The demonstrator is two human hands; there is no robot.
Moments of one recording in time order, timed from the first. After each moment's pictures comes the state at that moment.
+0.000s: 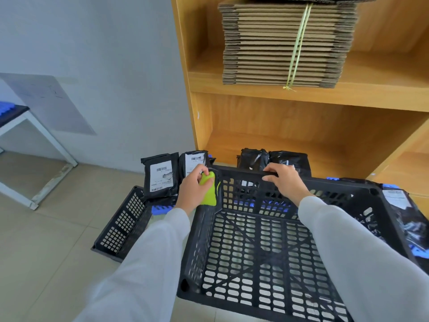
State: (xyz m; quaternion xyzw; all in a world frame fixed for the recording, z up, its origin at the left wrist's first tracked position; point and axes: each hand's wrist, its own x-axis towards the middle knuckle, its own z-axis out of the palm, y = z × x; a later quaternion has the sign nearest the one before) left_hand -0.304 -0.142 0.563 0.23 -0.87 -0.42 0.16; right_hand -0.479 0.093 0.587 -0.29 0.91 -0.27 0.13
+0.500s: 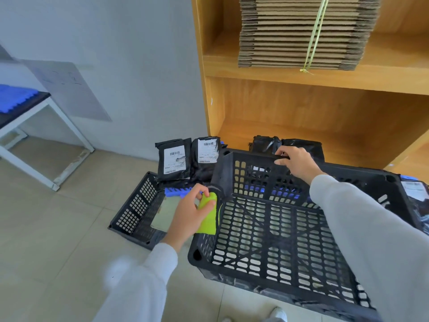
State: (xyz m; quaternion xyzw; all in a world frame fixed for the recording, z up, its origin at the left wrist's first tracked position) left_hand -0.182 -0.100 0.561 0.24 -0.85 -0.46 0.12; right_hand -0.480 0.090 0.594 -0.29 0.92 -0.22 0.14
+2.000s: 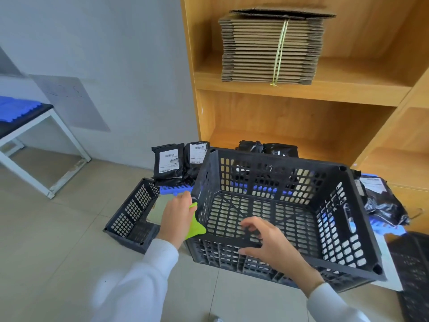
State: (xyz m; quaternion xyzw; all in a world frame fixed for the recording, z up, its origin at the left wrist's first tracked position) left_hand -0.129 -0.038 0.596 0.29 -0.94 -0.13 0.12; right_hand -0.235 0.221 0.568 -0.42 0.82 -0.33 0.22
